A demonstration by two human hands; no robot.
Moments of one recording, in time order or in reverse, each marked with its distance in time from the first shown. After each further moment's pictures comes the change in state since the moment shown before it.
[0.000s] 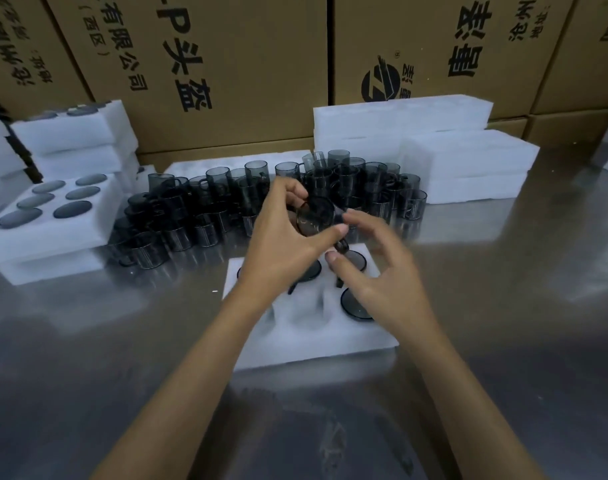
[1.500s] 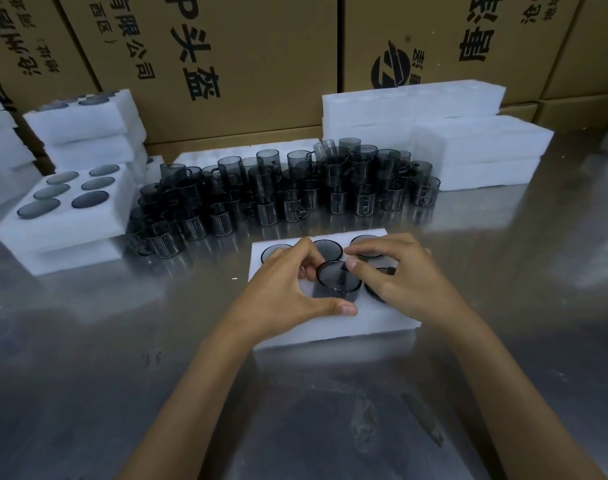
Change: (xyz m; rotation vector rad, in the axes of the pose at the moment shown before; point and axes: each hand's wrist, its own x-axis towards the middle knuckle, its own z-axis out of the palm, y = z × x) left_hand -0.052 -0.033 -0.042 0.208 -0.457 -0.105; right_hand -0.002 0.004 -0.001 -0.324 -0.234 0.132
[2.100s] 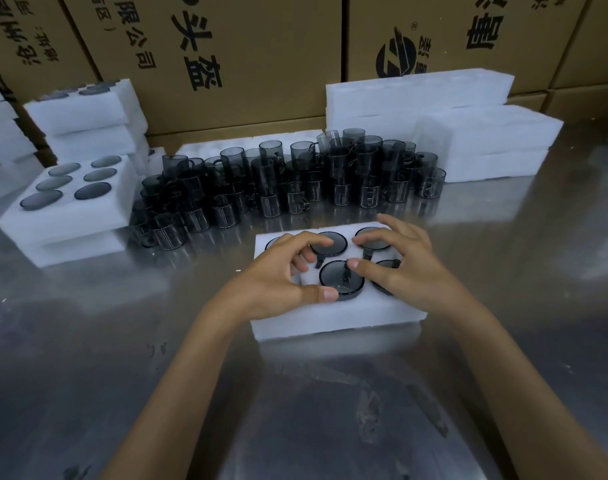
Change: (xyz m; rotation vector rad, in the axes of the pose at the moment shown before) left_hand 0.007 -0.008 -0.014 -0.111 -0.121 -0.012; right_hand 0.000 0.002 0.001 0.065 -0.046 0.101
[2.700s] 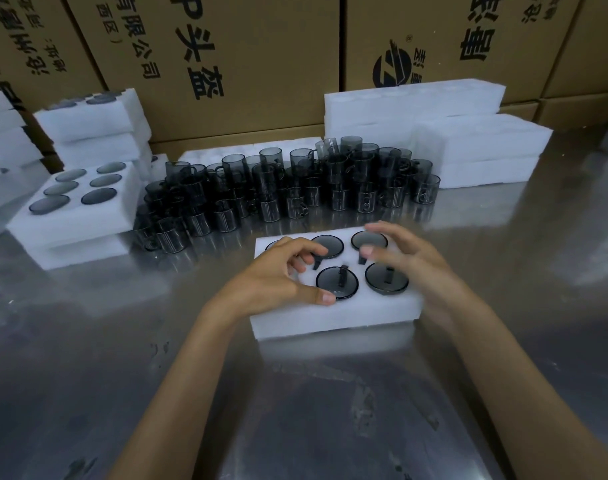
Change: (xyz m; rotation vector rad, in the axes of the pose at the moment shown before) left_hand 0.000 0.002 -0.001 -0.036 0.019 -0.042; right_hand 0.001 0.006 -0.007 0.570 -0.013 0.206
